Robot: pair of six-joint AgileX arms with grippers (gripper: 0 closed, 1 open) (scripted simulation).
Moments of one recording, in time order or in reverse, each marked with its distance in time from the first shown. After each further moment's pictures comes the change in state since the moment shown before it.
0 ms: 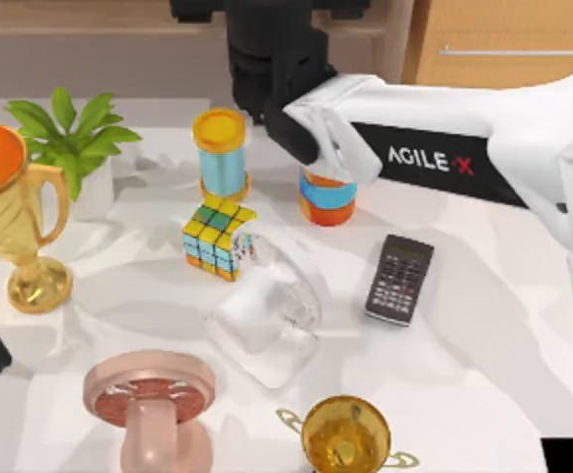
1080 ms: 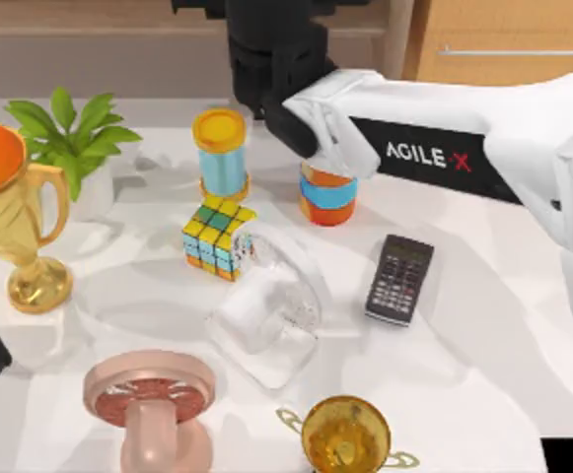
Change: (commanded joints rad) left arm 0.000 0.000 0.000 0.000 0.000 0.000; right arm -0.008 0.019 0.035 -0.016 -0.008 0.000
